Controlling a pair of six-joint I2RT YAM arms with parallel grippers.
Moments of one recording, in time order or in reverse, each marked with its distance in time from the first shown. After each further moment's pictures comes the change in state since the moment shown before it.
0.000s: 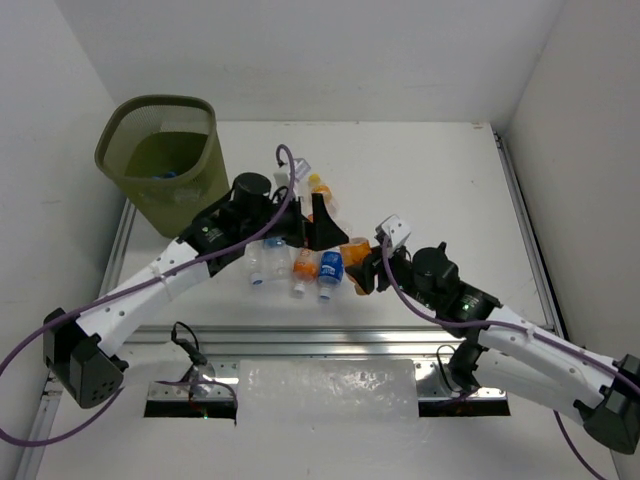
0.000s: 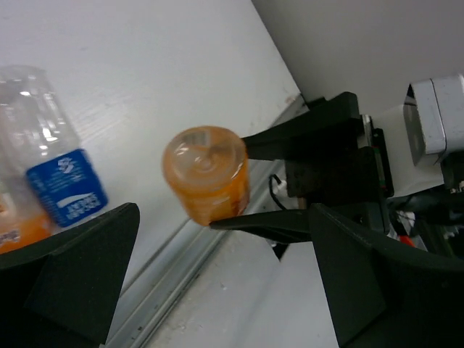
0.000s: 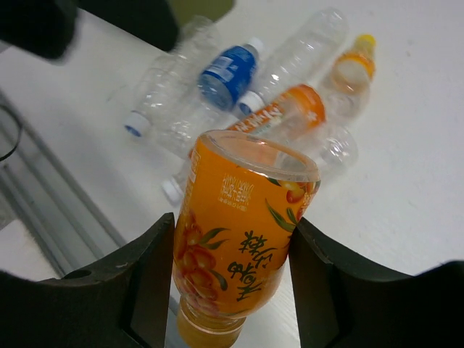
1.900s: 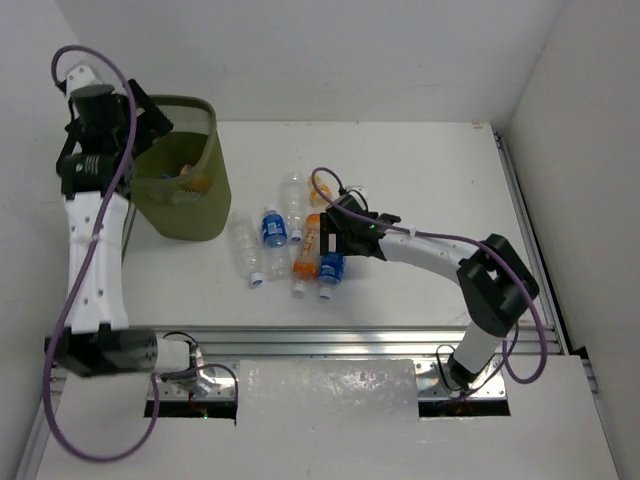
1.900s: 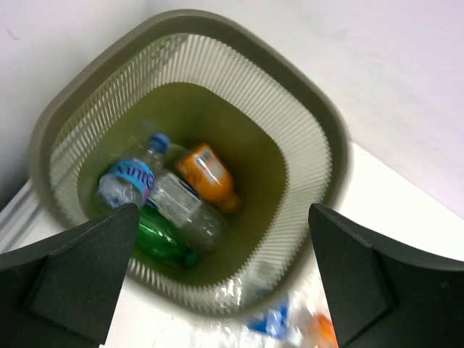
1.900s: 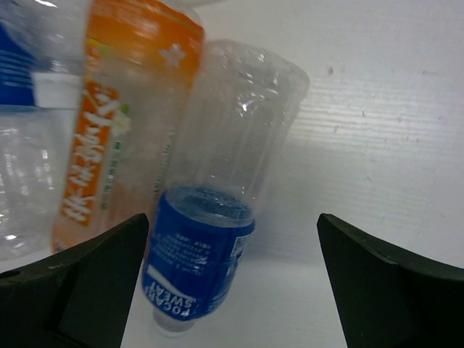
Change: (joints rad) left arm 0.767 0.235 0.678 -0.448 -0.647 0.129; right arm -0.107 0.876 0.605 -0.383 0.195 0.462
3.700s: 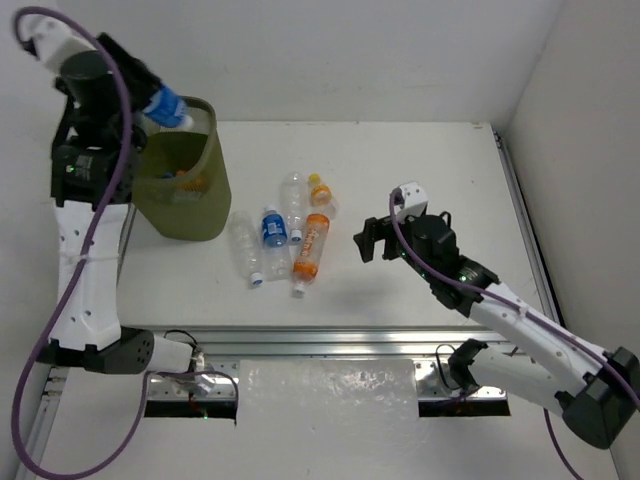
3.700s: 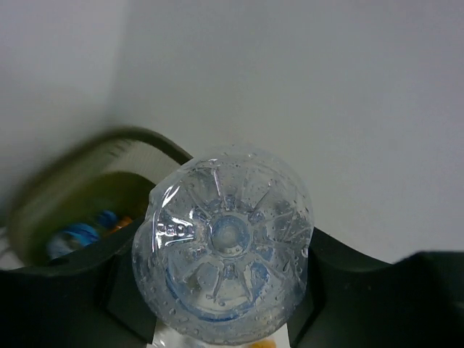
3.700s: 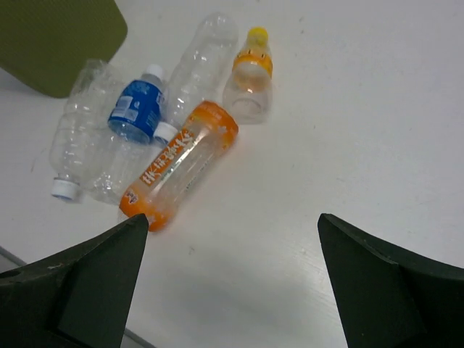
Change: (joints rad) left arm -0.304 -0.043 0.255 0.049 -0.271 -0.055; right arm -0.066 -0.764 -0.430 0.275 -0.112 -0.364
